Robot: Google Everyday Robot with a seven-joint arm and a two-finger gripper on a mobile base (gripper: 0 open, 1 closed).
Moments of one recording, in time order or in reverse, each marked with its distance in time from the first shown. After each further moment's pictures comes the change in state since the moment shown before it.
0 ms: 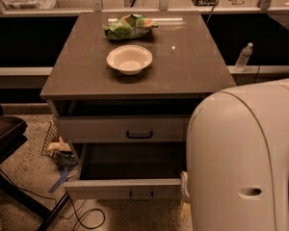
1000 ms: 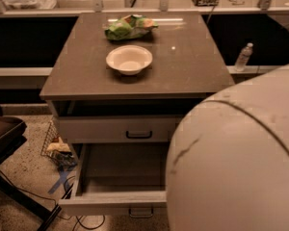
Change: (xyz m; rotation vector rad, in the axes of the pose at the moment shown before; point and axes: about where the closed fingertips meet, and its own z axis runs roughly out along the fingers) arm 0.009 0.026 -0.076 0.117 0.074 0.170
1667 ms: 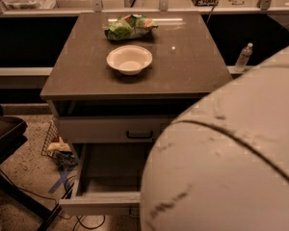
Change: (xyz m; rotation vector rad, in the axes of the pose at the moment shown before) arm 0.025 0.049 -0.030 -0.062 0.086 -0.047
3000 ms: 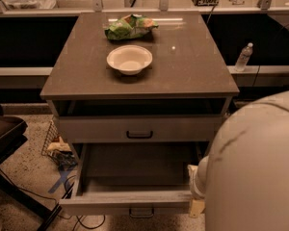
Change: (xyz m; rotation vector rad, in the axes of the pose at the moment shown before) arm -0.032 -0.078 0.031 -0.017 -0.135 -0.167
